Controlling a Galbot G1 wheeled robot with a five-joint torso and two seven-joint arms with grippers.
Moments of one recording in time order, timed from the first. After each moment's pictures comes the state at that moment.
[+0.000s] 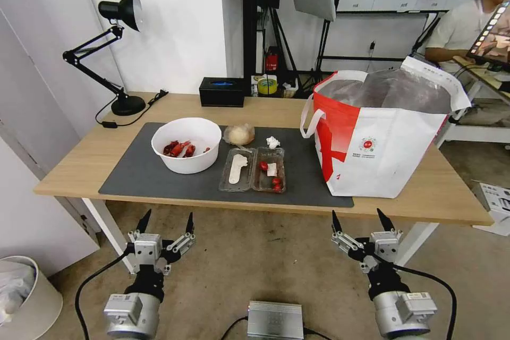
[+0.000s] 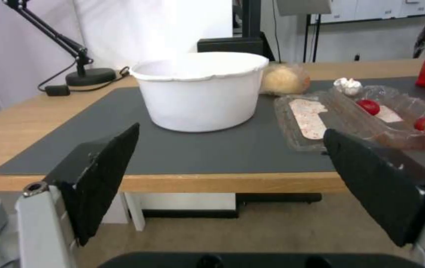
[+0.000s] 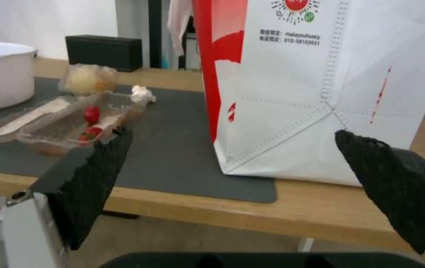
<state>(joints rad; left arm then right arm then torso) 1.80 -1.50 -0.55 -2.30 0.00 0.00 0.00 -1.80 1.50 0.55 2.30 0.00 0.00 0.00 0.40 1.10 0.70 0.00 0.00</state>
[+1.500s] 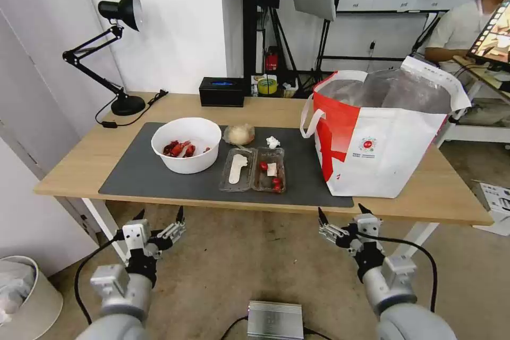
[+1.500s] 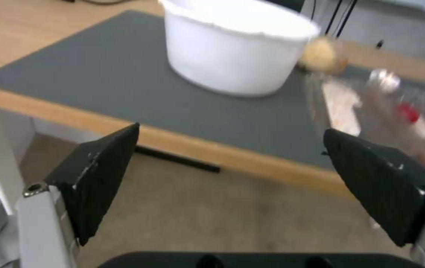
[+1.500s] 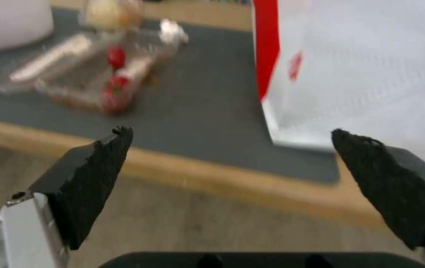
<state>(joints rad) 1.64 -1.46 -0.61 -2.34 -0.35 0.40 -0.12 -1.57 1.26 0.43 2.32 0.19 -0.46 0.13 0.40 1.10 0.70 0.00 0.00</state>
